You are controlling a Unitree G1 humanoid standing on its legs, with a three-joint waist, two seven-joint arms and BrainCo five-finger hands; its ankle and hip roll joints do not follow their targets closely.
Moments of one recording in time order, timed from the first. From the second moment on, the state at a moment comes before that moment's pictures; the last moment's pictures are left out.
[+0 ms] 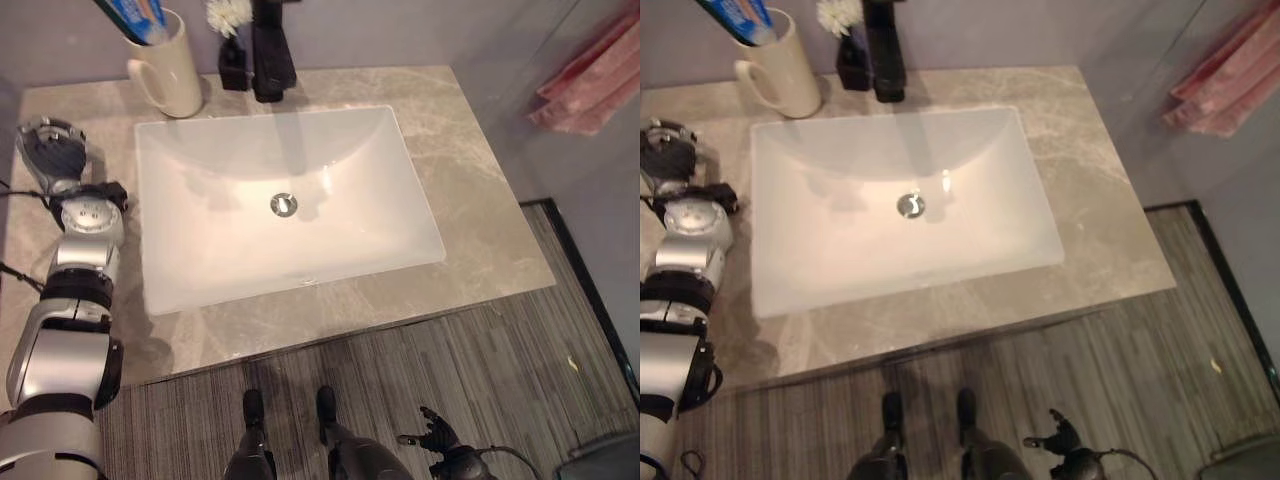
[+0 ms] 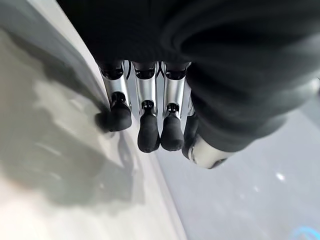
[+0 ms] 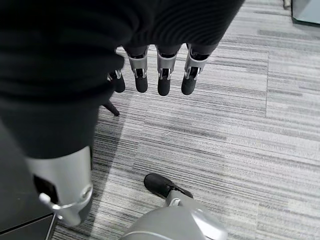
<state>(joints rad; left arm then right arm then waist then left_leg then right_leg) -0.84 0.75 -0.12 0.88 -0.33 -0.17 0.63 -0.01 -0.29 0.43 1.11 0.09 -0.18 -0.15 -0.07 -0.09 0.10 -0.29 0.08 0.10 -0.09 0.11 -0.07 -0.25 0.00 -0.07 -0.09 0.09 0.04</state>
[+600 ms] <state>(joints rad) 0.13 0.46 0.27 0.23 -0.12 -0.29 0.60 0.04 -0.29 0.31 1.17 0.02 -0.16 -0.13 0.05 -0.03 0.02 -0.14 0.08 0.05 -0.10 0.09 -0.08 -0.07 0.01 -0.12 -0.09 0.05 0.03</state>
